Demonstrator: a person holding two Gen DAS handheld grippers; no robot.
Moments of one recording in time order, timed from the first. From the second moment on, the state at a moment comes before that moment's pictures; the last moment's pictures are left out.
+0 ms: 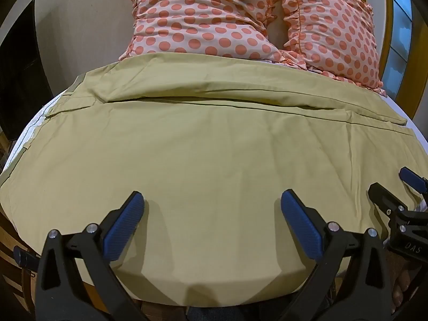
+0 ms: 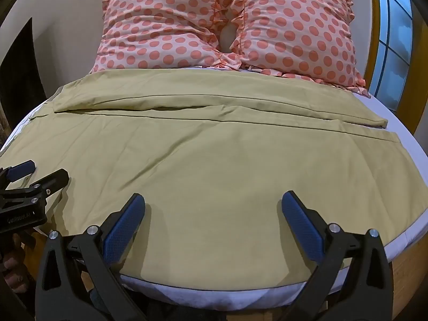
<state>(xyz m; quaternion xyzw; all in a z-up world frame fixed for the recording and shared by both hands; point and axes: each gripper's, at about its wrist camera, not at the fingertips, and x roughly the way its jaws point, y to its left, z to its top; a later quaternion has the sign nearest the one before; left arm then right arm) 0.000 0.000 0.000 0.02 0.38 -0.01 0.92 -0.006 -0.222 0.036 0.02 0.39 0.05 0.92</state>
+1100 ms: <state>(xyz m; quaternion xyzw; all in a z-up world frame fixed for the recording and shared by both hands) 0.000 0.000 0.000 0.02 0.38 -0.01 0.92 -0.006 -0.223 0.036 0.02 0.39 0.05 0.92</state>
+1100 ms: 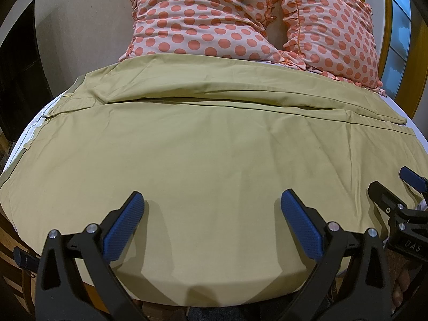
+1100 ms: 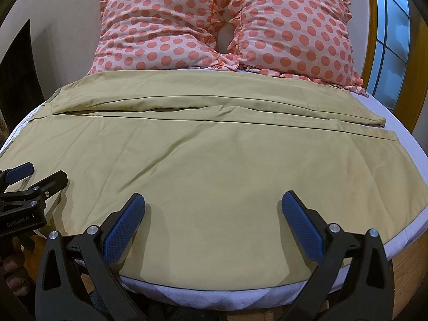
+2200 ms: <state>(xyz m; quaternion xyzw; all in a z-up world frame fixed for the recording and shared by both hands) 0.000 0.000 0.000 0.02 0.38 -0.01 0.92 -0.008 -0.223 0.035 0.02 0.38 0.05 0.92</state>
